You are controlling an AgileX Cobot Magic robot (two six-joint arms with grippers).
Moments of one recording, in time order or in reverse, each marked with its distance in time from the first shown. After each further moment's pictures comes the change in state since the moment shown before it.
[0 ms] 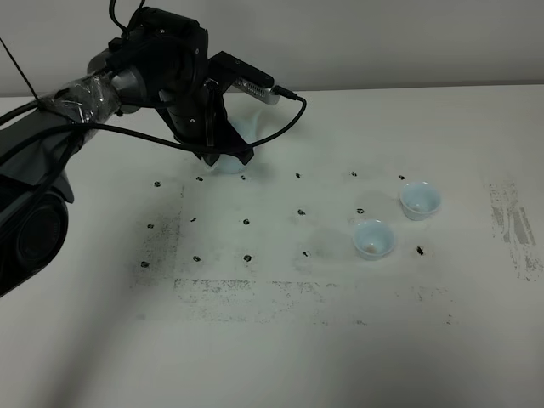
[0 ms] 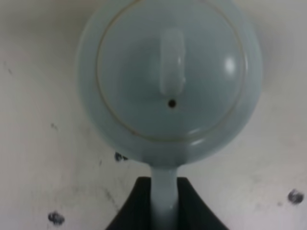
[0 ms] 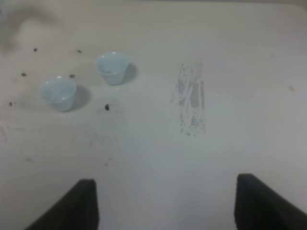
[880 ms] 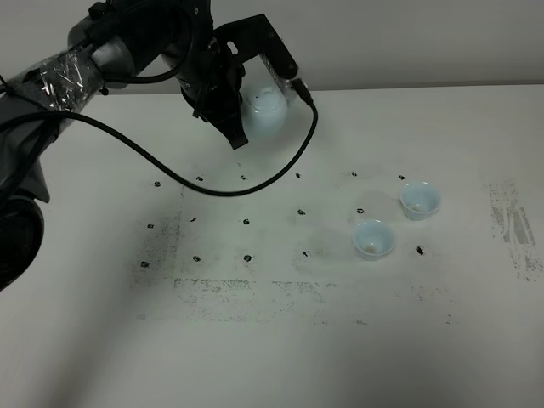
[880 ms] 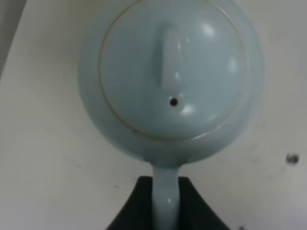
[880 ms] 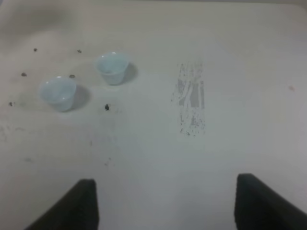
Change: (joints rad) left arm -0.050 -0.125 0.000 -0.006 -0.024 0.550; right arm 0.000 0.000 0.000 0.001 0.000 0.000
